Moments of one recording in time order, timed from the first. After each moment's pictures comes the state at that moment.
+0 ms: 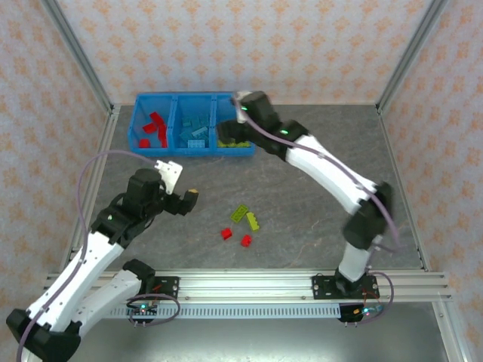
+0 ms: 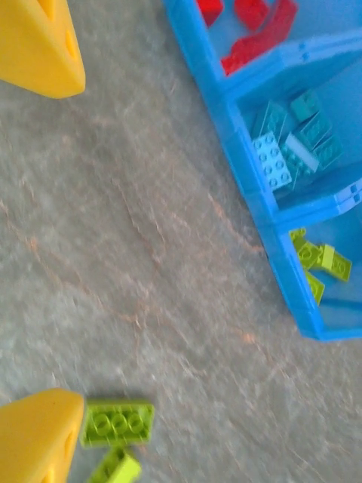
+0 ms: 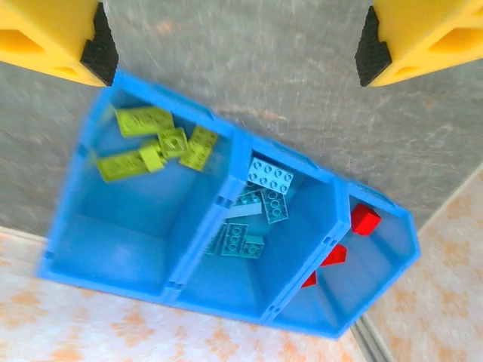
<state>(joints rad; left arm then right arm) -0.42 0.81 0.83 -0.68 -0.08 -0.02 0.71 1.66 1.67 -0.58 0.08 0.25</state>
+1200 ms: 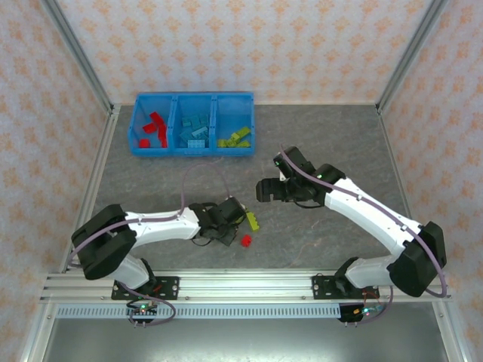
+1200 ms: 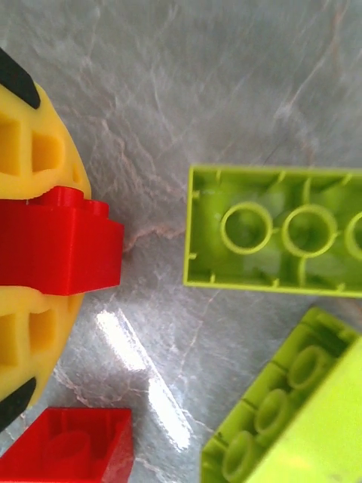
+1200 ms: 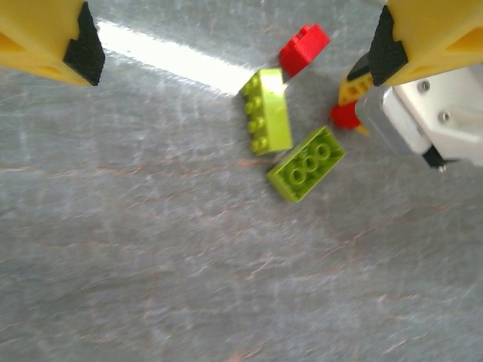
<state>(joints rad) -0.92 1.48 0.76 -0.48 -0.14 -0.40 0.70 1.30 1.12 -0.85 -0.08 0.56</state>
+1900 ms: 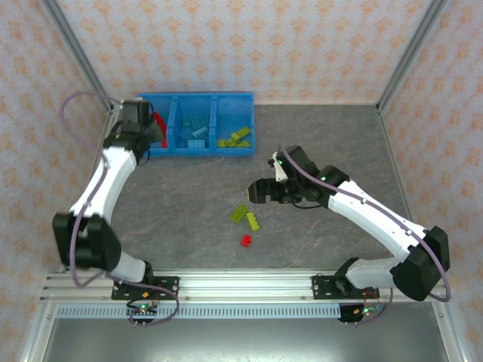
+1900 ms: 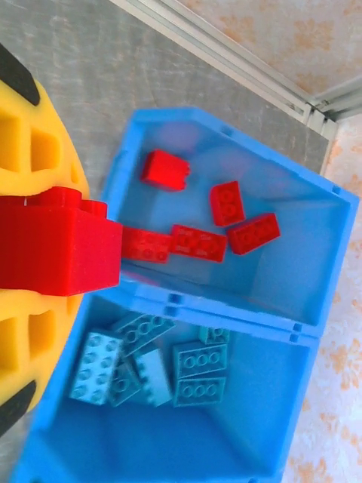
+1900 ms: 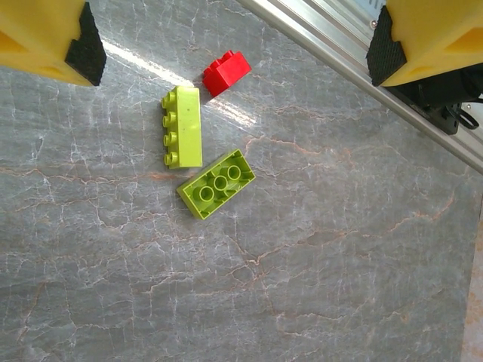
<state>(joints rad) 0.00 1.57 1.41 -0.56 -0.22 -0.32 0.70 1.27 1.11 -0.78 -0.26 0.56</state>
